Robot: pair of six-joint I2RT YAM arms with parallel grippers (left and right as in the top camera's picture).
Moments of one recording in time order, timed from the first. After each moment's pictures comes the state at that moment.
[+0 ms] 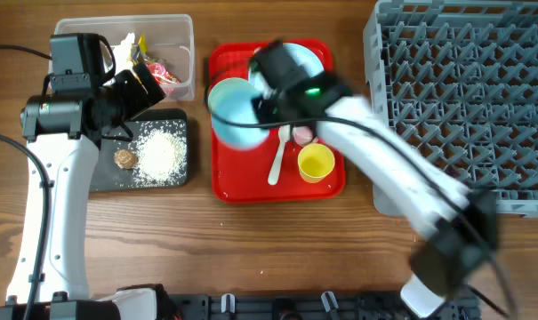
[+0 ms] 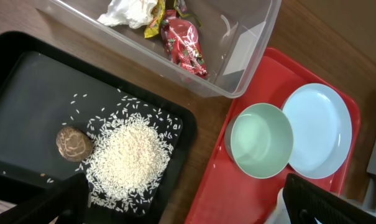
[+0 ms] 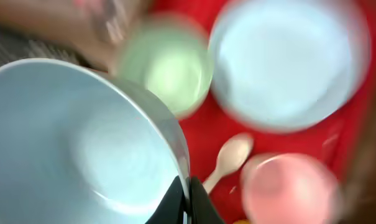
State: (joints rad) left arm 0.06 1.45 1.42 -0.95 0.05 -0.49; right arm 0.64 1.78 1.72 -0.88 0.05 0.23
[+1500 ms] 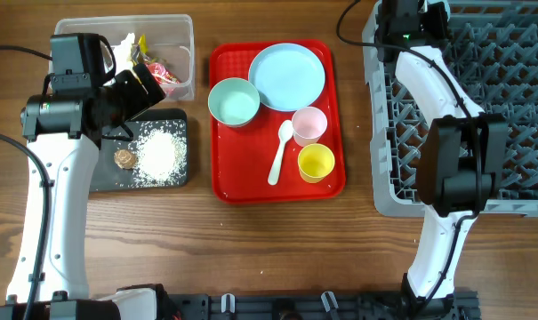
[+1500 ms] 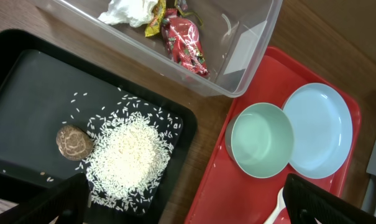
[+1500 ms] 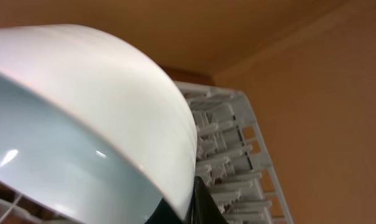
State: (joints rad) left arm 0.06 1.45 1.42 -0.96 0.05 -0.49; right arm 0.10 2.21 1.77 -0.20 0.93 -0.39
